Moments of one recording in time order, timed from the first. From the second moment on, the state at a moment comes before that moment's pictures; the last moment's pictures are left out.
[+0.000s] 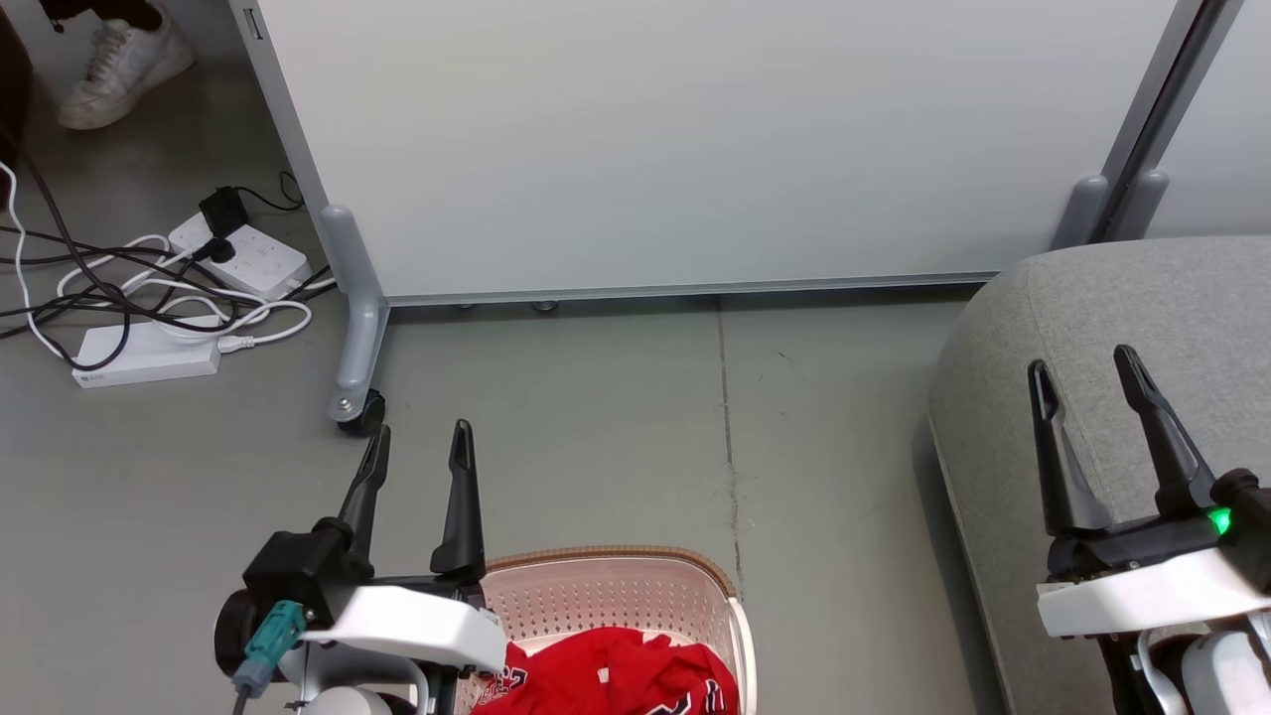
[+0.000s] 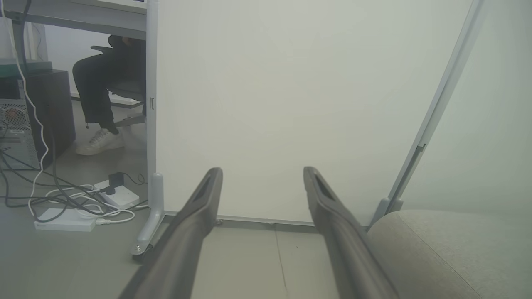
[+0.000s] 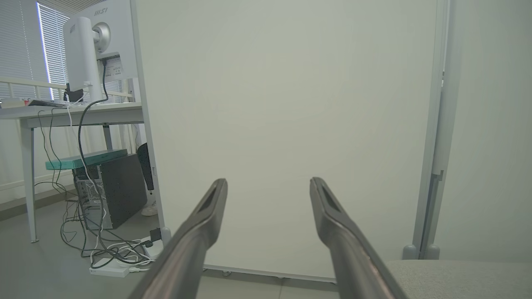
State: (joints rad) left arm -0.06 0.05 -0.24 0.06 -0.37 0.17 -0.17; right arm -0.11 -0.21 0.11 0.01 0.30 0.13 -0.25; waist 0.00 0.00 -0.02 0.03
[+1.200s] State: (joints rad) left arm -0.02 0.05 -0.27 0.20 -0.14 0.23 -0.25; right arm -0.11 -0.09 0.04 0.19 -0.02 0.13 -0.26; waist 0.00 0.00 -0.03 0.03
